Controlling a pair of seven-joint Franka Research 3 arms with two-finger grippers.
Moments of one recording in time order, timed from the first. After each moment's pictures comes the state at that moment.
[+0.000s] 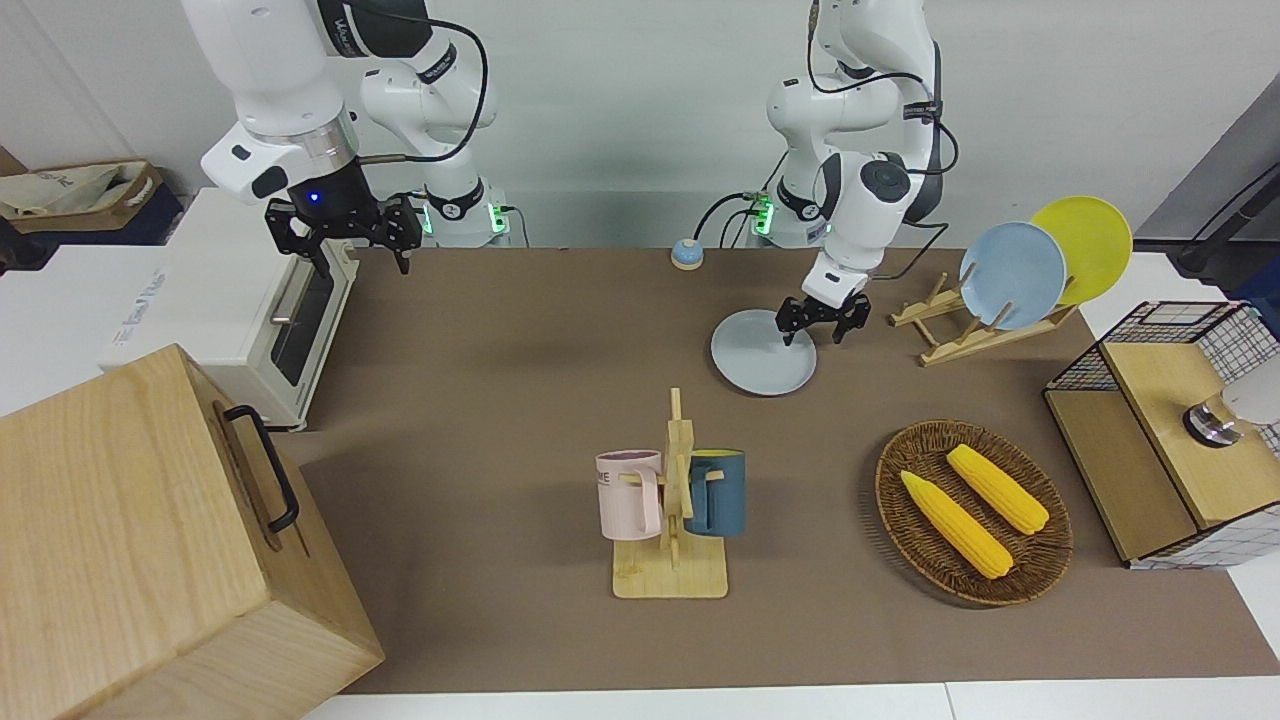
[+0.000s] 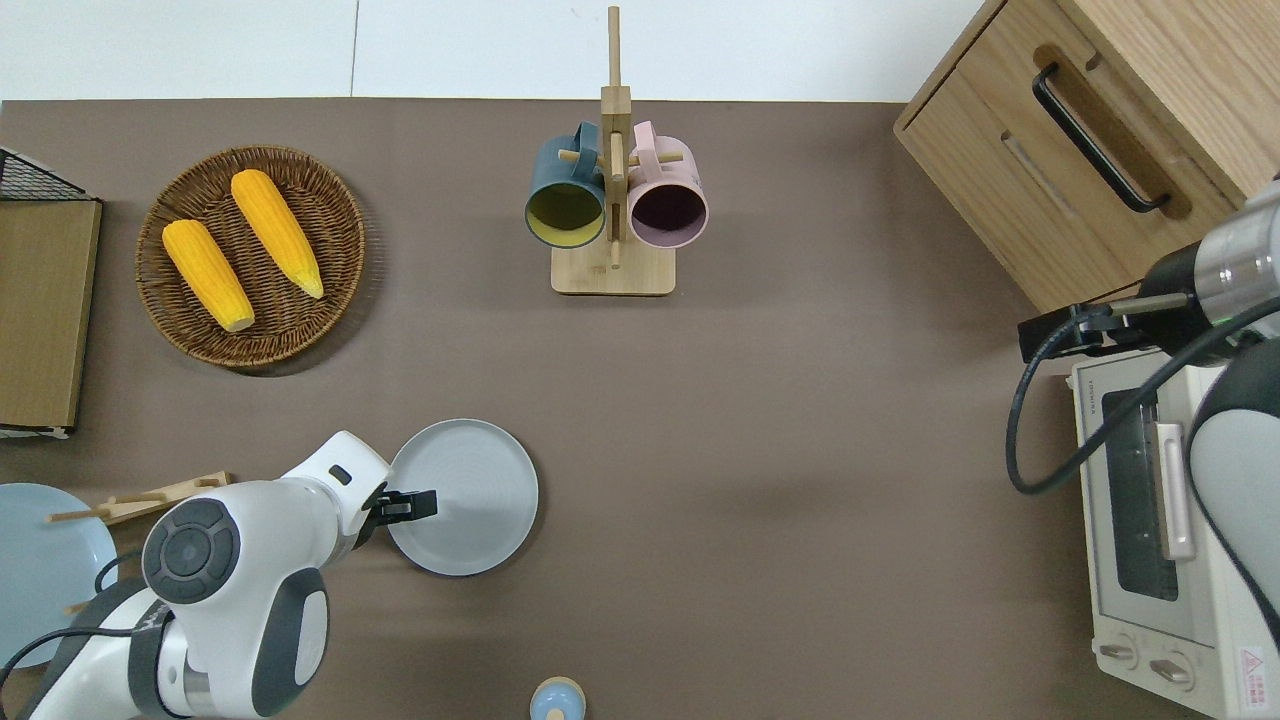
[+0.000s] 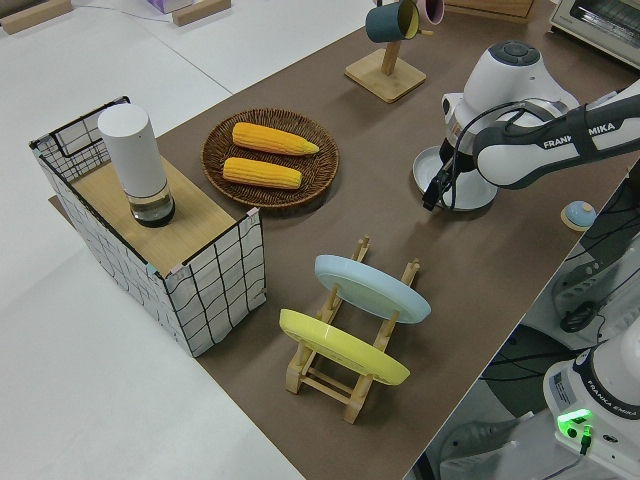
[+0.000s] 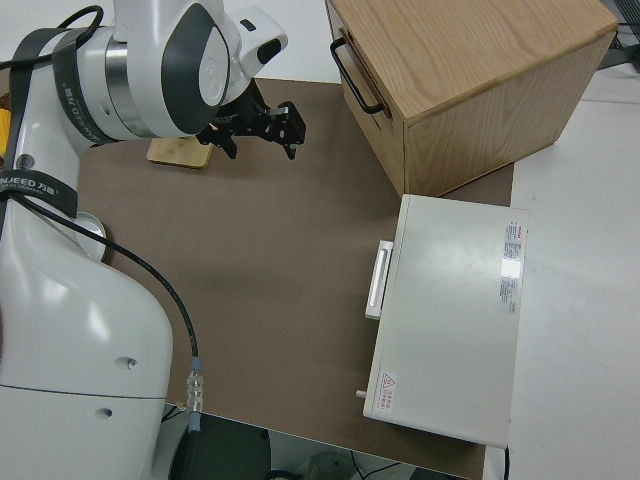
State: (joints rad) left arm 0.07 -0.14 -0.29 -2.59 -0.16 2.51 -0.14; right arm -0.07 0.06 0.16 -1.49 -0.04 1.53 0.02
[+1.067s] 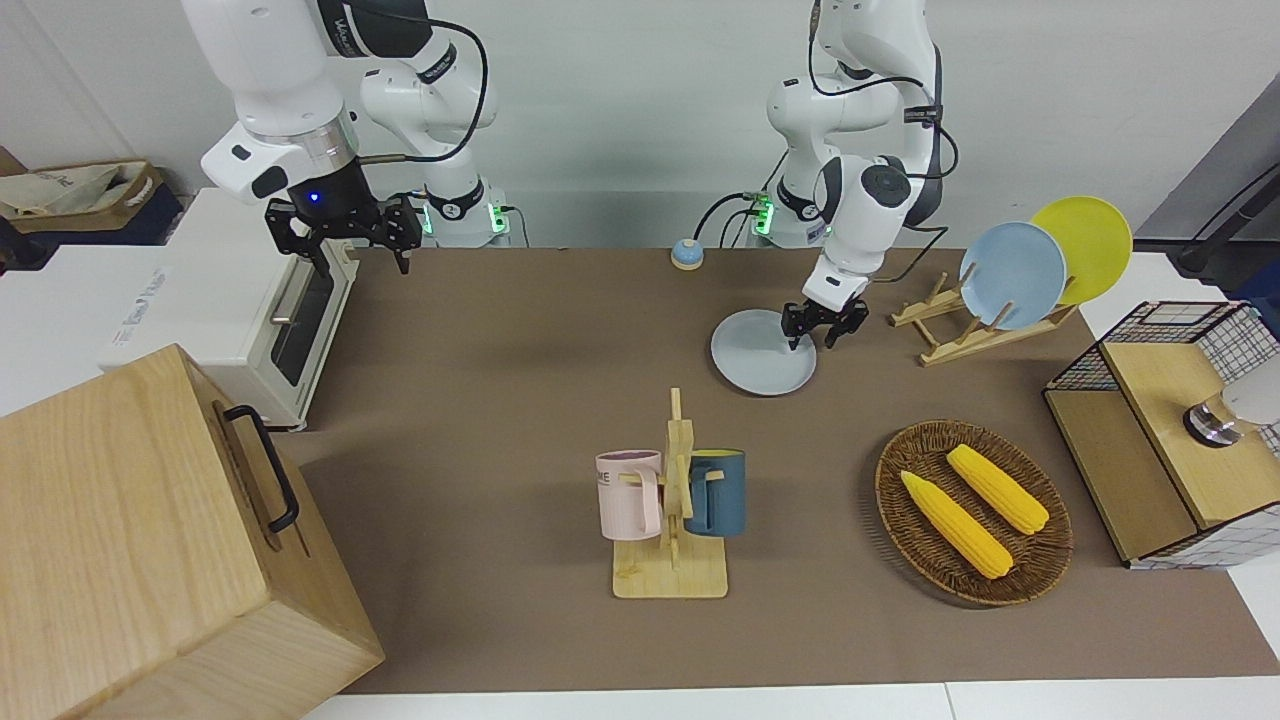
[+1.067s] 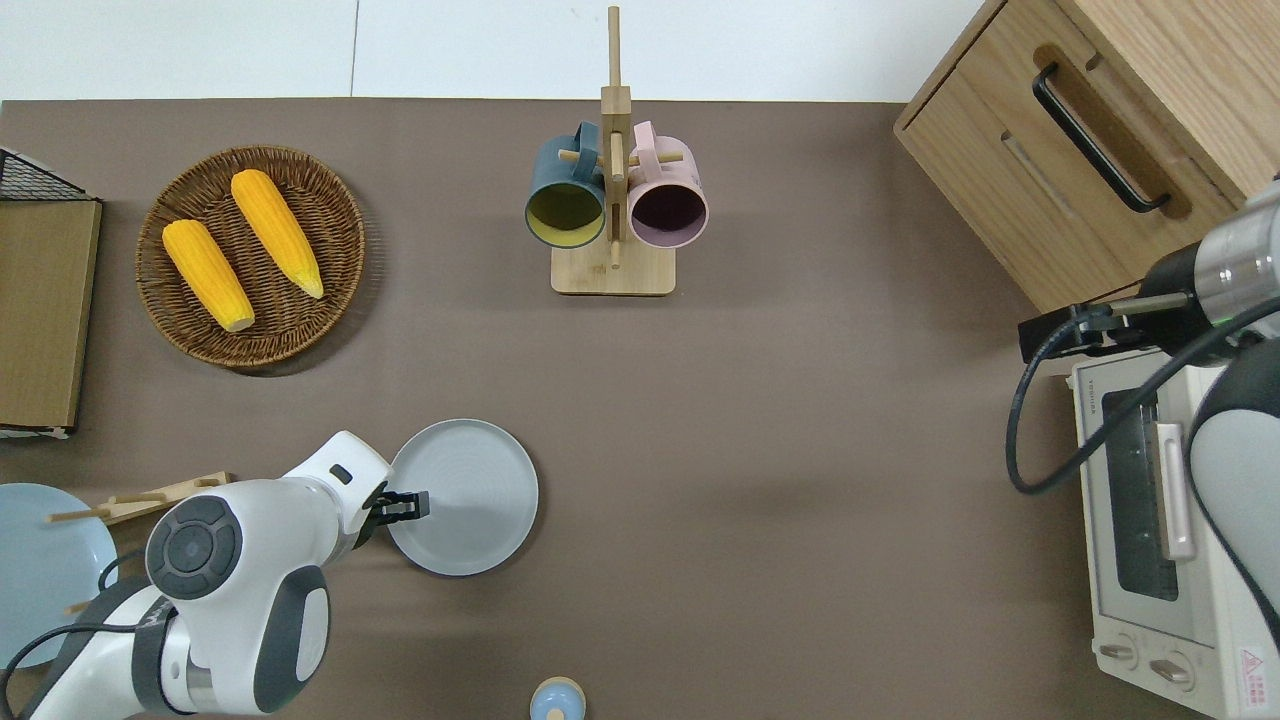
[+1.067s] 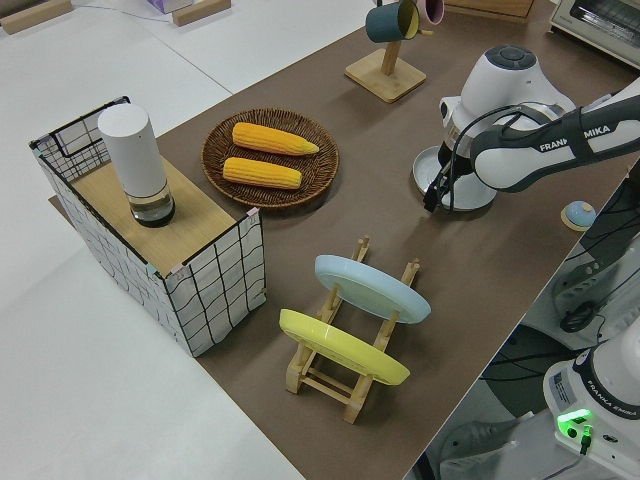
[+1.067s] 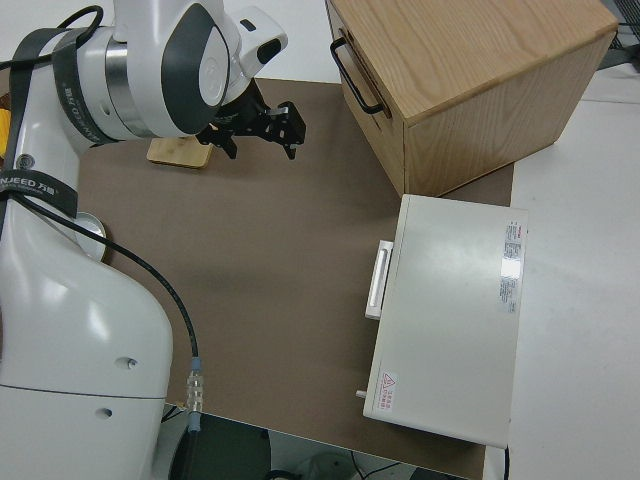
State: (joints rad) left arm 0.07 -0.13 -0.29 -2.59 -0.16 2.52 -0.14; right arm -0.07 0.06 0.16 -1.49 -0.04 1.53 0.02
